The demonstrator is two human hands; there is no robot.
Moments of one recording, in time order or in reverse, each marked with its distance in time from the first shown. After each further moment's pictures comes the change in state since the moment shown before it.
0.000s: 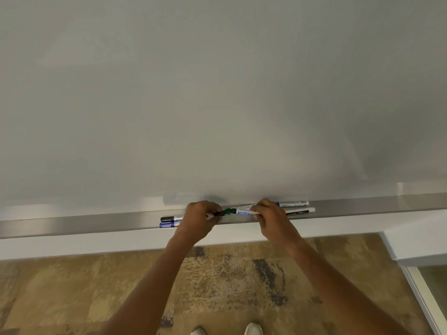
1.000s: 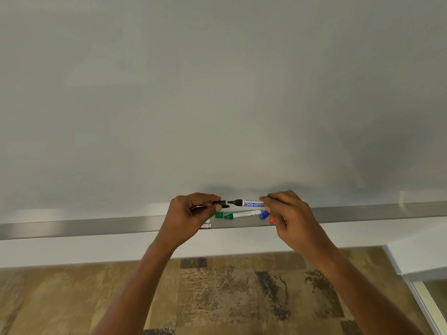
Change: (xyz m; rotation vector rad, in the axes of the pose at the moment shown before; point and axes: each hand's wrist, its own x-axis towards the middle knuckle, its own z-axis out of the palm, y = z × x) left_hand -0.049 0.065 -0.082 -0.545 0.110 0.093; right_hand -0.045 -0.073 -0.107 -0.057 0.238 -0.261
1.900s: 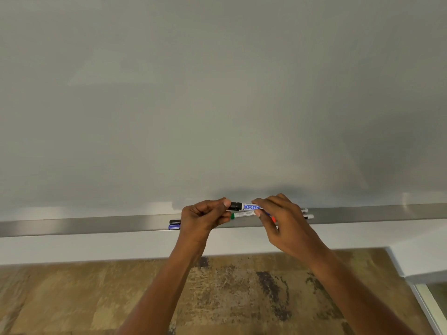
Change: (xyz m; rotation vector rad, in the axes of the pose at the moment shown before) left_hand -0.014 0.003 0.041 -0.574 0.158 -0.299; right_hand 0.004 -0.011 0.013 0.063 -0.039 0.016
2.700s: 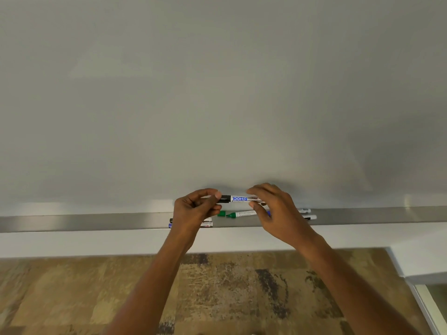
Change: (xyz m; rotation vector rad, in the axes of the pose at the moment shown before) left_hand 0.031 -0.001 -0.020 0.126 0.109 -0.006; right_hand 0.031 0.019 0.020 0.105 -0.025 0.024
